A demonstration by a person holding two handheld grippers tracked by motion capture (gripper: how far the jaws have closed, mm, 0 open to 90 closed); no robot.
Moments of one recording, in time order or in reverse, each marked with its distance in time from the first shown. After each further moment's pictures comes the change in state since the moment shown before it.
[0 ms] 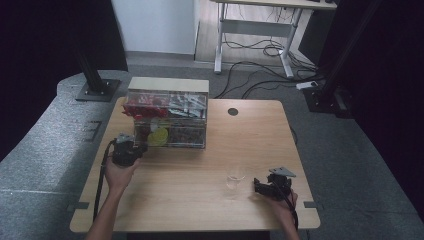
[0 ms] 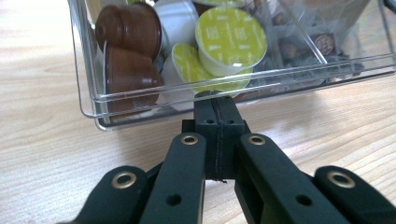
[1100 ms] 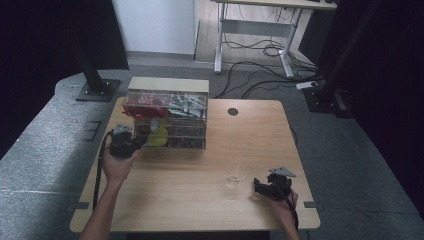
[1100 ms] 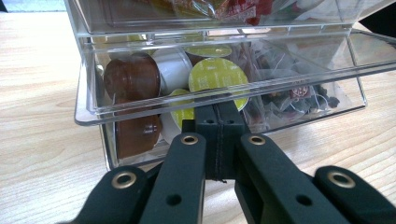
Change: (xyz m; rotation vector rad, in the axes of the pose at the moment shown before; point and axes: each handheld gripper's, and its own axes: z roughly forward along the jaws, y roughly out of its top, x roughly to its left) left arm -0.003 0.028 -0.013 -0.034 -0.004 0.007; right arm 0.000 0.000 0.000 0.000 0.001 0.001
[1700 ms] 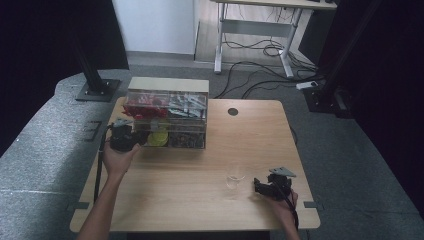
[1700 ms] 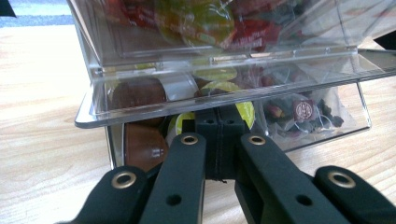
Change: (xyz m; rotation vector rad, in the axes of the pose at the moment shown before) left arm 0.002 0.020 0.002 -0.011 0.020 -0.002; right arm 0.000 0.000 0.000 -0.001 0.000 0.002
